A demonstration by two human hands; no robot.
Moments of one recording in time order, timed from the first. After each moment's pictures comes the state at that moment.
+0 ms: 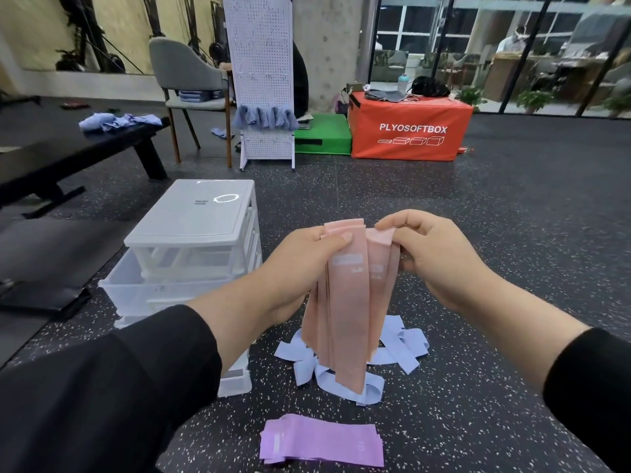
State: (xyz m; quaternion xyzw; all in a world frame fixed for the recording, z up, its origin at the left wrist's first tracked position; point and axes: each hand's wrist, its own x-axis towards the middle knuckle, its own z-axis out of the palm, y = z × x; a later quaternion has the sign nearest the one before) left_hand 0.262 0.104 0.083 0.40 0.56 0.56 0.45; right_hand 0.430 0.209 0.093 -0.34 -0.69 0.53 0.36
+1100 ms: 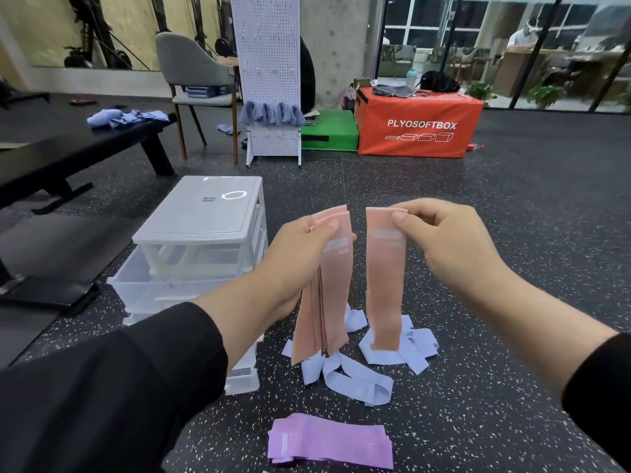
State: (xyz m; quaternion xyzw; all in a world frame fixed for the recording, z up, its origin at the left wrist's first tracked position) left_hand 0.244 0.110 0.079 0.37 0.58 0.61 0.40; right_hand 0.419 0.209 0.100 -0.35 -0.76 0.37 0.41
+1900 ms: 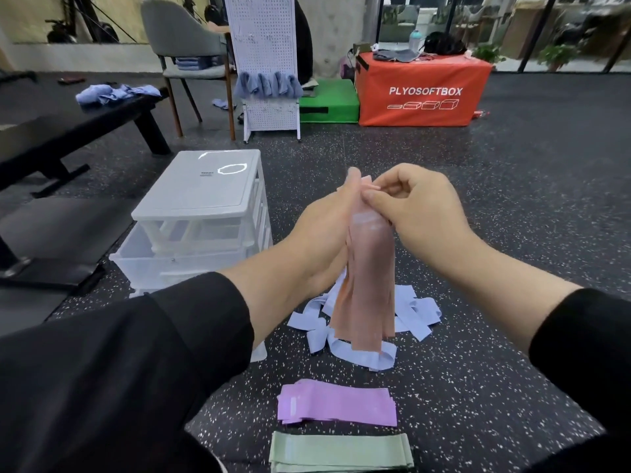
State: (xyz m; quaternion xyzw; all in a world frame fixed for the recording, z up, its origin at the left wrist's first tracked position) left_hand 0.271 0.121 0.073 0.31 0.43 0.64 0.56; right_hand 0.390 0.201 0.084 -0.36 -0.77 0.33 0.41
